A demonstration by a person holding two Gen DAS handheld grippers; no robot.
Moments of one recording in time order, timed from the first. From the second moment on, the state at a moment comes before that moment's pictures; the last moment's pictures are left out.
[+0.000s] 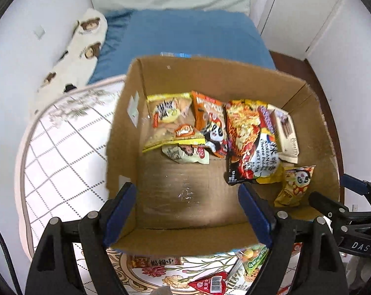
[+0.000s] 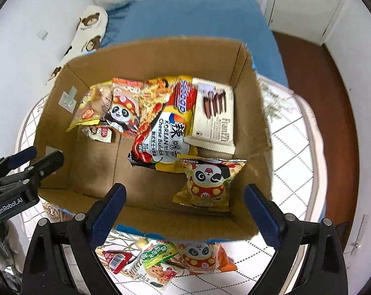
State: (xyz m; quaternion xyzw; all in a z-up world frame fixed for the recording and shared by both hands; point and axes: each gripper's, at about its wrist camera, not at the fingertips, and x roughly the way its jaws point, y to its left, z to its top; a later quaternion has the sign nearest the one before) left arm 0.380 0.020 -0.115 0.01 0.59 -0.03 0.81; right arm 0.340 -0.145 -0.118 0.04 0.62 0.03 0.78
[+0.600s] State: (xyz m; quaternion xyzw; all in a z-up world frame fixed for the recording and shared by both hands) left arm 0.306 0.010 -0.029 0.01 0.49 -0.06 0.87; right arm 0.263 -0.134 -0.022 0.05 0.51 0.03 0.86
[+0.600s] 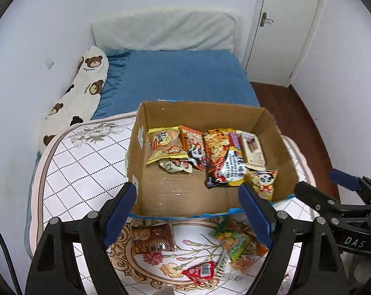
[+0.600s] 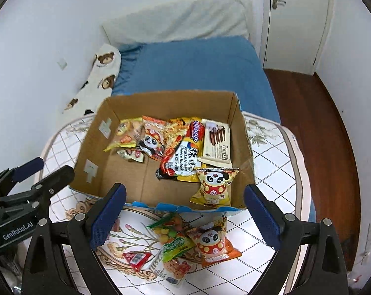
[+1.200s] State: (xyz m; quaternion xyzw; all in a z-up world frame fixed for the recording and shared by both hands) left arm 0.194 -0.006 -0.172 0.02 0.65 -0.08 0.75; right arm 0.094 -0.217 -0.176 0.17 0.65 -0.05 0.74
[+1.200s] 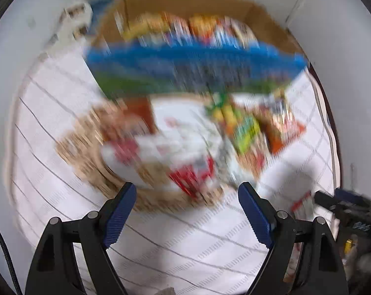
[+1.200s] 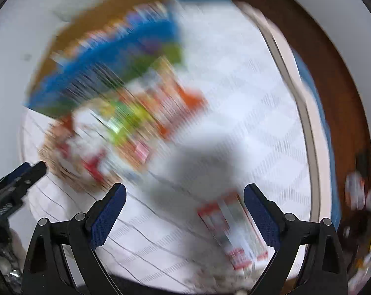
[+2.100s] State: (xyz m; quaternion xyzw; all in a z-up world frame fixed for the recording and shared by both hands) left arm 0.225 -0.068 -0.288 -0.04 0.77 -0.04 0.63; right arm 0.026 -0.230 -0.257 0.18 0.69 -0.10 0.70
